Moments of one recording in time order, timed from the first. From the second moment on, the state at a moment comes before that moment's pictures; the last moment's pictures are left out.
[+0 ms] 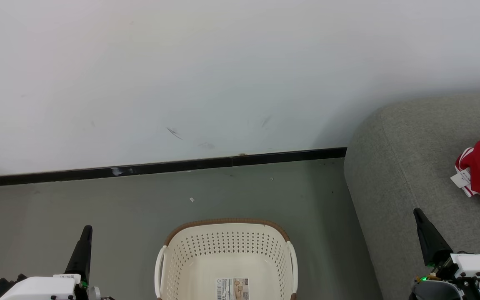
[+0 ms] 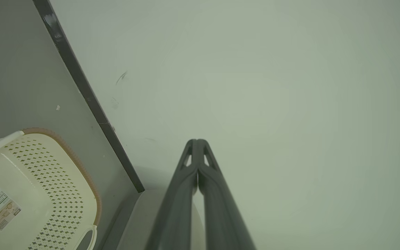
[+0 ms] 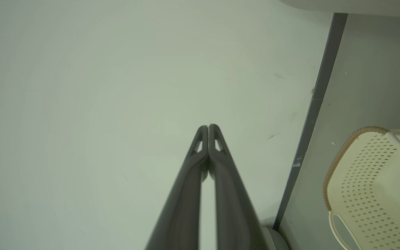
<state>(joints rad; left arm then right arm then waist) -0.07 0.03 0.09 0.28 -1.60 -0.12 0.11 -0.05 -0.08 -0.07 0.26 1.65 0.12 0.05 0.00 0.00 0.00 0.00</state>
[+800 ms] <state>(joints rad) -0.07 0.03 0.09 0.27 -1.60 -0.12 0.11 -0.05 -0.08 -0.07 0.26 1.65 0.12 0.05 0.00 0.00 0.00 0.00</state>
